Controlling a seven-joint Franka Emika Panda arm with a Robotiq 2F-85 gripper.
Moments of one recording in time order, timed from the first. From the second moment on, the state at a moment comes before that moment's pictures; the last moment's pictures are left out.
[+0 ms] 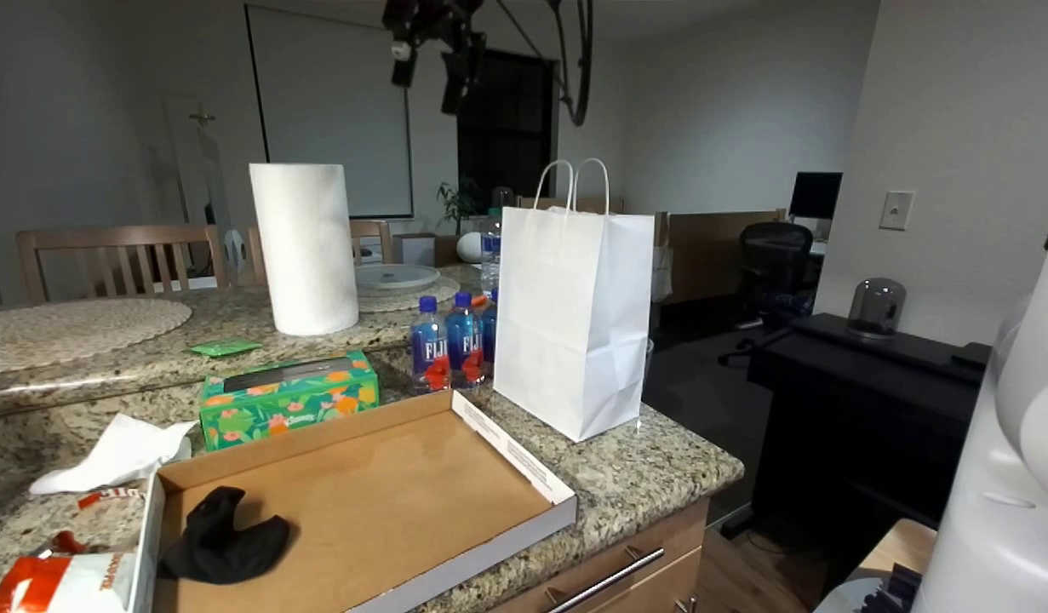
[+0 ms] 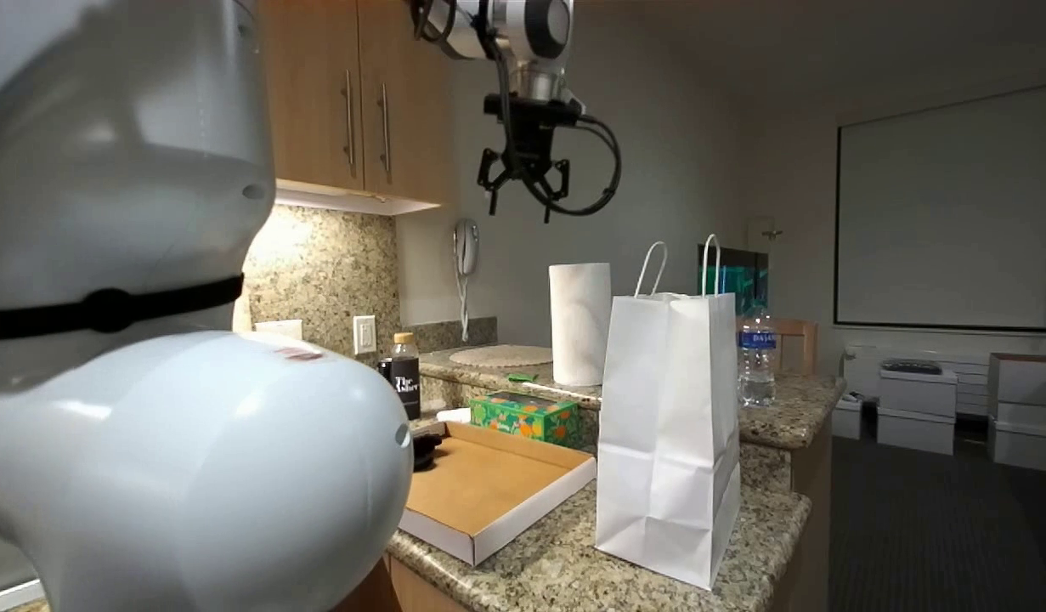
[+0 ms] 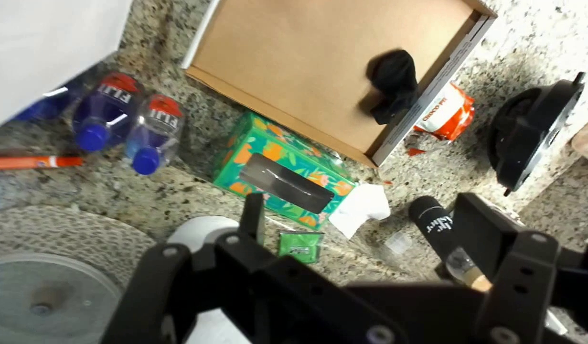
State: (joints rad) arm 0.17 -0.05 0.08 -1.54 0.22 1.65 -0.26
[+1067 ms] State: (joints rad) arm 0.40 0.38 0.29 -1.85 -0.07 2.38 0.00
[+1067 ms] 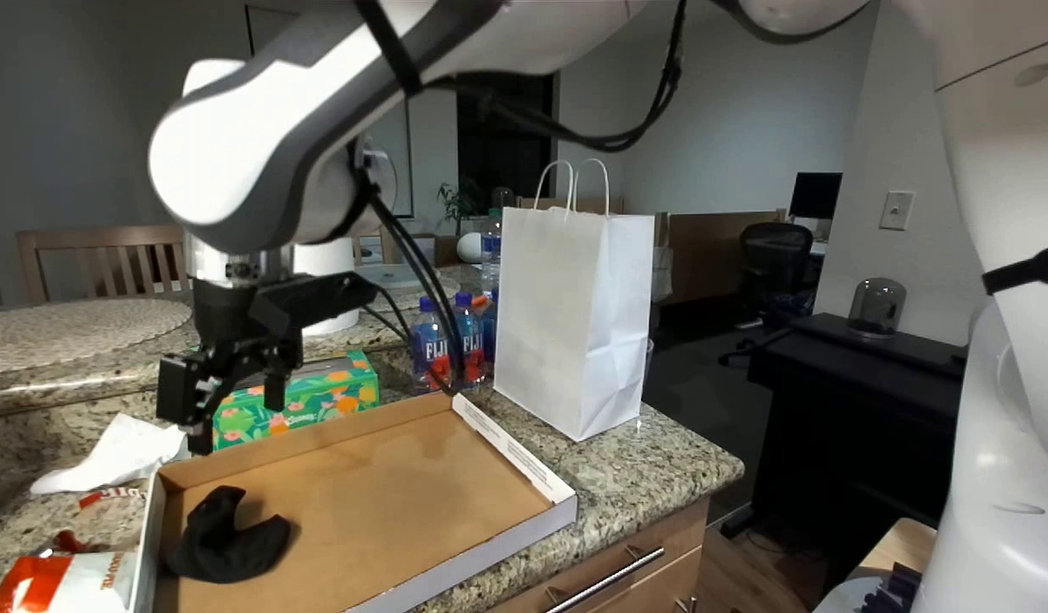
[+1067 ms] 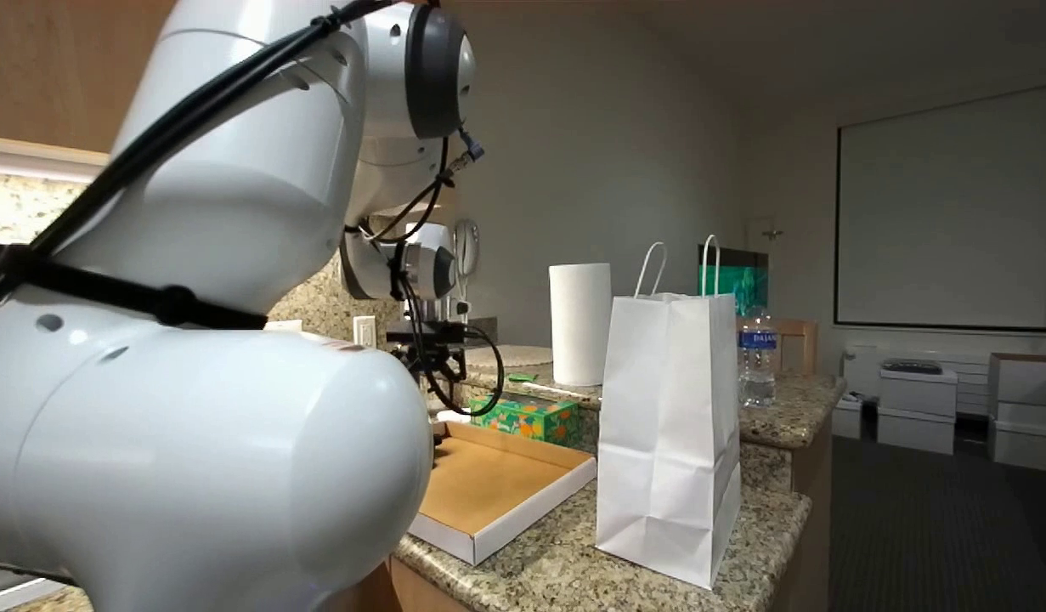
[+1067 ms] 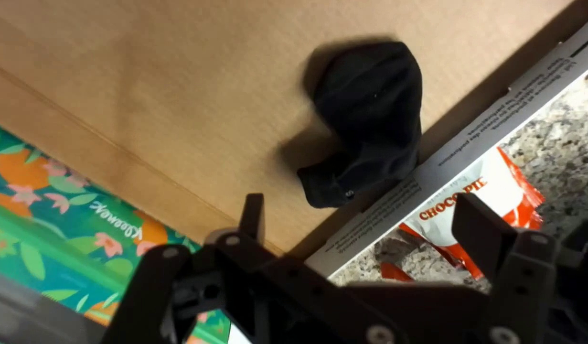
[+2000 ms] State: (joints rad) arm 0.48 0.56 0.24 -1.78 -0.12 2.45 0.10
